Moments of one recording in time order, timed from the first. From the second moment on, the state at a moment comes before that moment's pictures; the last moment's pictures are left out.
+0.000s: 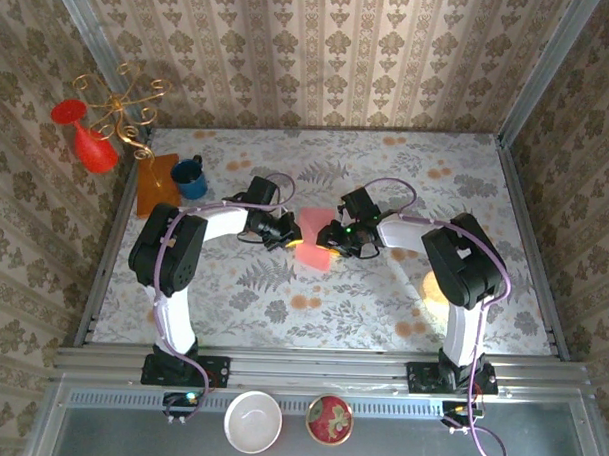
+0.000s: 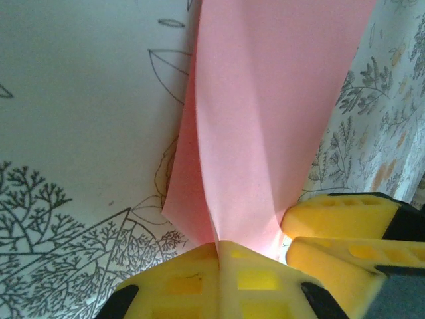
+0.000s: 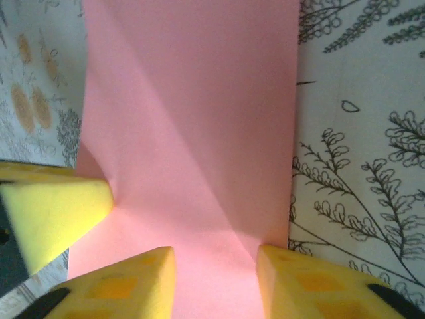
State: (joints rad) left arm -0.48 1.91 1.10 -0.28 0.61 -0.74; right arm 0.49 1.90 1.08 -0.19 -0.42 0.79
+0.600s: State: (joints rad) left arm -0.41 1.85 1.05 -0.24 0.58 -0.90; right arm 0.66 1.62 0.91 -0.02 -0.17 0.27
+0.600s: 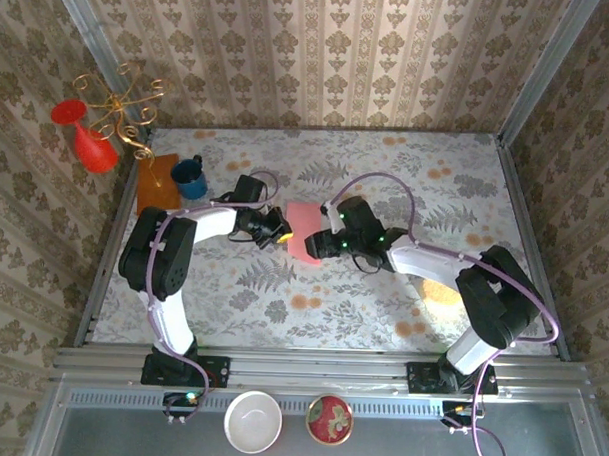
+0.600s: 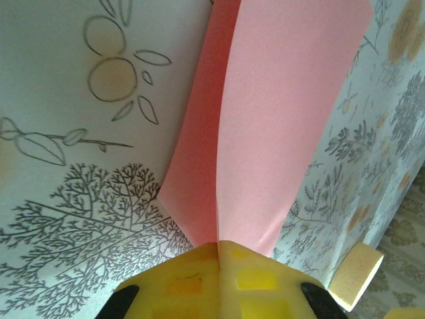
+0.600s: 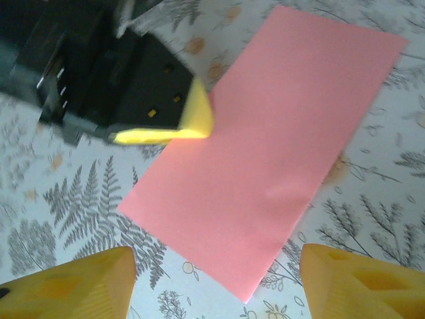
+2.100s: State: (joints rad) left arm -0.41 1.79 0.97 -0.16 0.60 -1.04; right arm 0.85 1.82 0.84 0.36 0.12 -0.34
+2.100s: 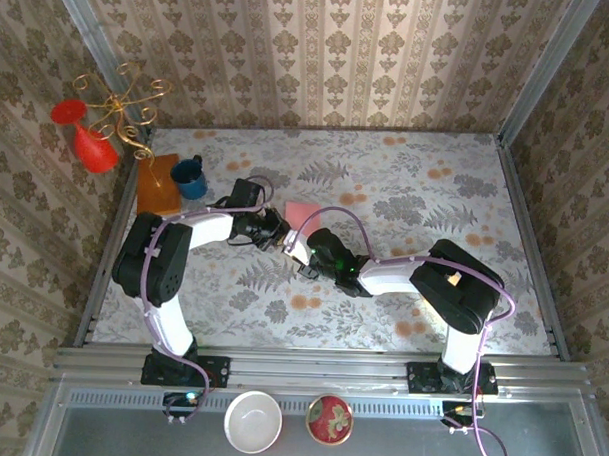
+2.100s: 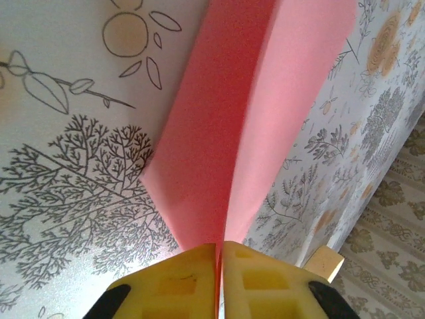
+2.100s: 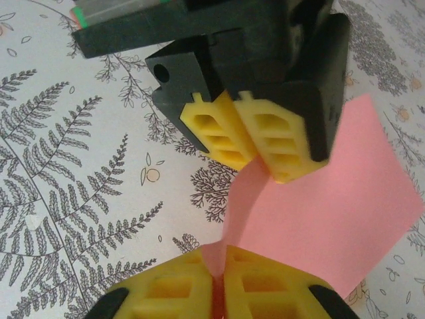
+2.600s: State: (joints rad) left arm -0.33 1.66 0.92 -0.18 0.54 -1.00; right arm 0.81 1.73 0.80 0.30 -0.08 -0.20
